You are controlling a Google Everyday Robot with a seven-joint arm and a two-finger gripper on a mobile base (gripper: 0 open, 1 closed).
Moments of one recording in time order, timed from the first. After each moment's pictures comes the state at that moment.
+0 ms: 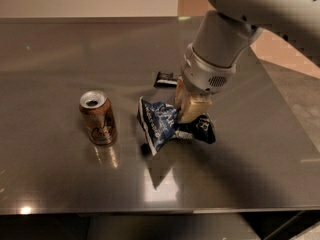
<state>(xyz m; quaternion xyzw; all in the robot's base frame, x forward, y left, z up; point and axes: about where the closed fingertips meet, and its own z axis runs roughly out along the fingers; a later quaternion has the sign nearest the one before) 0.467 -0.058 0.887 -0.78 0.61 0.08 0.12</state>
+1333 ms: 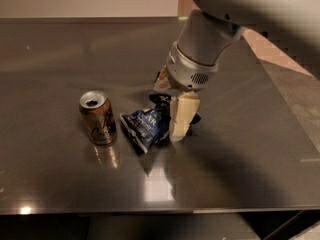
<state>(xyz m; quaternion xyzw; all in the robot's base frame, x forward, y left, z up) 0.477 -0.021 0.886 -0.78 0.61 0.10 0.14</state>
